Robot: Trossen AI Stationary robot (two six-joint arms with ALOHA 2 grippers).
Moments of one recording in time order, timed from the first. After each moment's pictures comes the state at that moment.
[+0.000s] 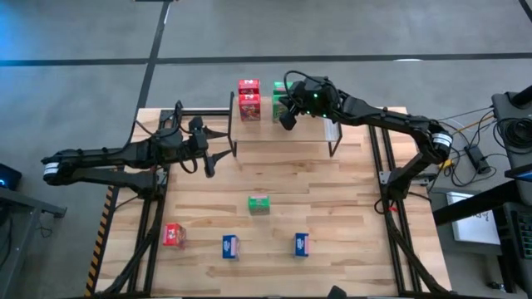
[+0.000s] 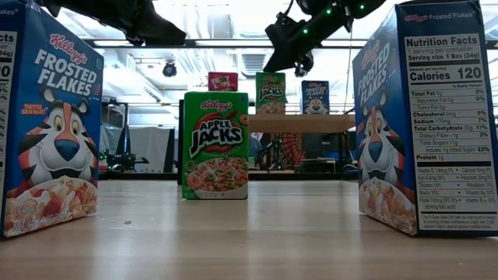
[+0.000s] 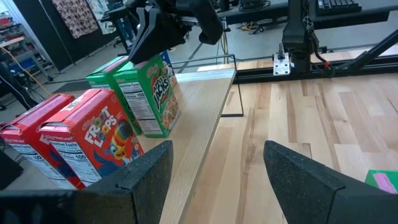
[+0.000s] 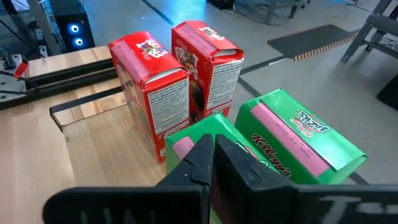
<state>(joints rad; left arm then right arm) 0.16 0.82 0.68 -0.07 -0.21 0.20 -0.48 1.57 1.35 -0.17 0.08 -0.04</state>
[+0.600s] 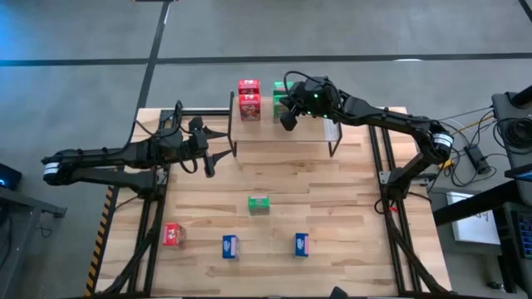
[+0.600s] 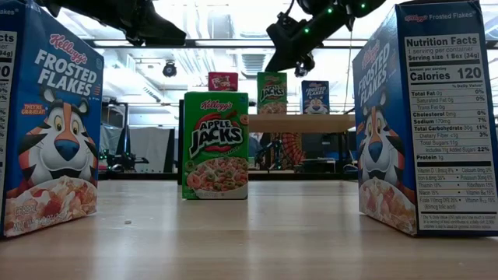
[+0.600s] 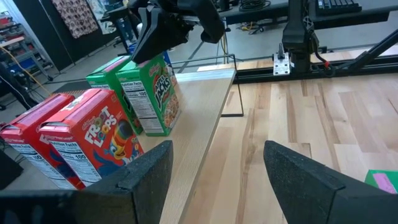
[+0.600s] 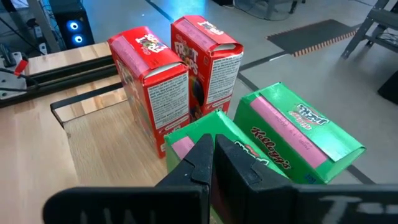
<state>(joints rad) 0.16 0.82 0.68 -0.08 -0.21 0.20 -0.48 1.56 1.35 -0.20 0.08 -0.03</state>
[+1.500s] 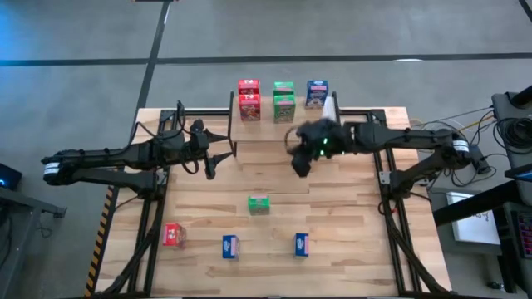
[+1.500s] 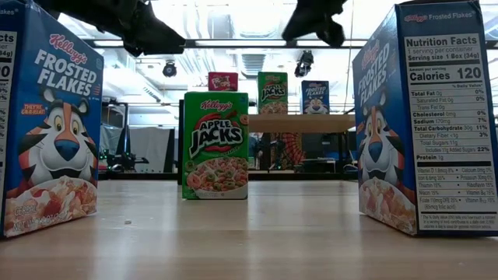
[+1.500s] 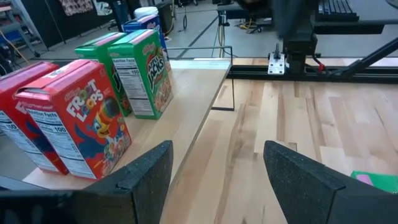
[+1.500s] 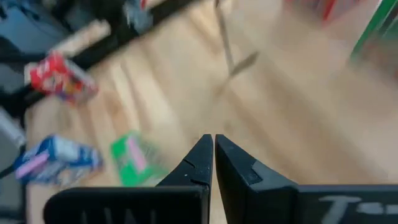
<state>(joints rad) 0.16 0.82 0.64 -0.07 -0.20 0.08 -0.08 1.40 1.35 -0.63 0.07 0.48</state>
